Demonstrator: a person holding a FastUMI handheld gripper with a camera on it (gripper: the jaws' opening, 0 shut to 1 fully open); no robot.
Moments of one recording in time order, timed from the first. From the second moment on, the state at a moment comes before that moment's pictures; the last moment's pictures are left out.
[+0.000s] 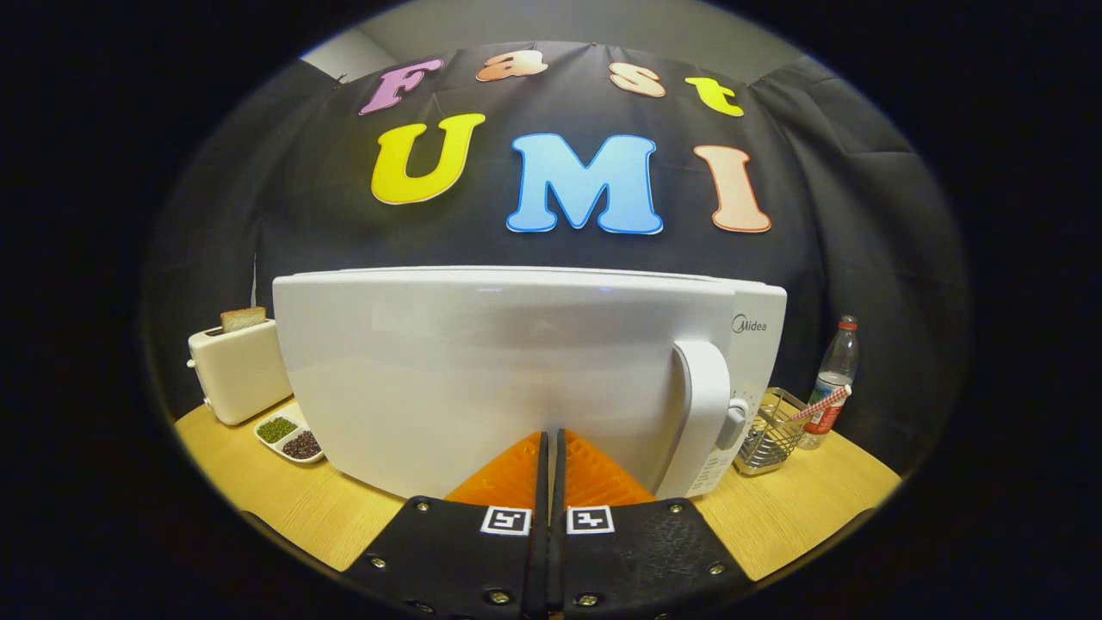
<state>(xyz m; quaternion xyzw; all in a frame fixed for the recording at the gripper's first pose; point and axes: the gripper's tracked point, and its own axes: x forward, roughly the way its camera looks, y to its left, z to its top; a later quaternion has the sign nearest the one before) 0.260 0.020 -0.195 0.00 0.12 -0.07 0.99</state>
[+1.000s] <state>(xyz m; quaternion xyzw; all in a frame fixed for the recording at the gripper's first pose) 0.140 0.052 -0.112 0.06 0.07 0.02 1.00</state>
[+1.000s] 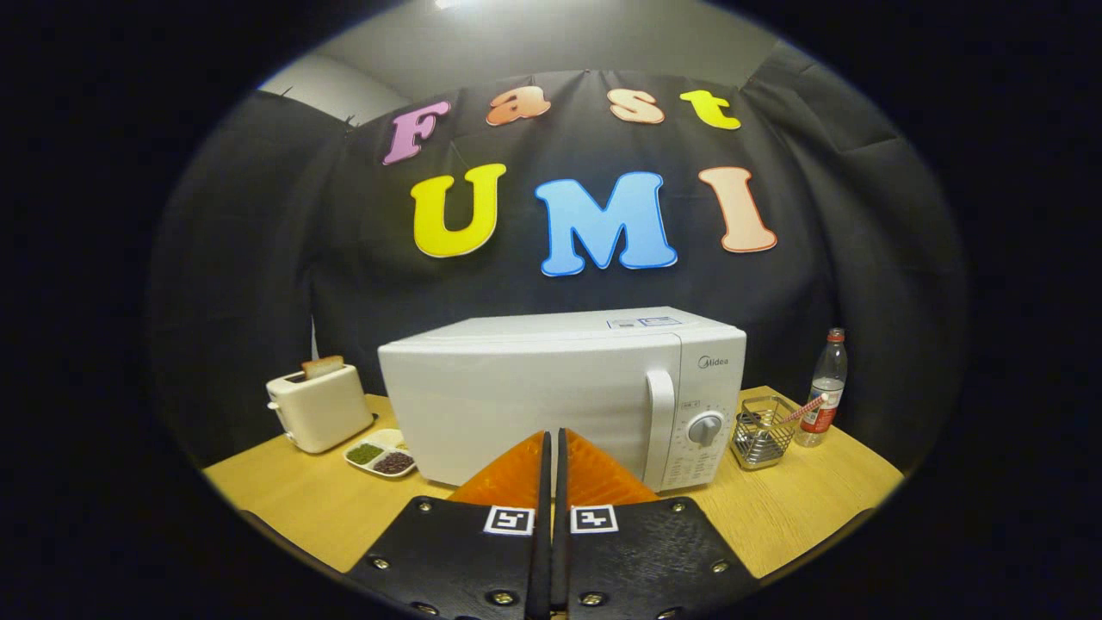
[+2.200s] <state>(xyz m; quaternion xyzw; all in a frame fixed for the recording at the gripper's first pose) -0.009 -0.041 -0.045 -0.02 0.03 -0.03 1.00</state>
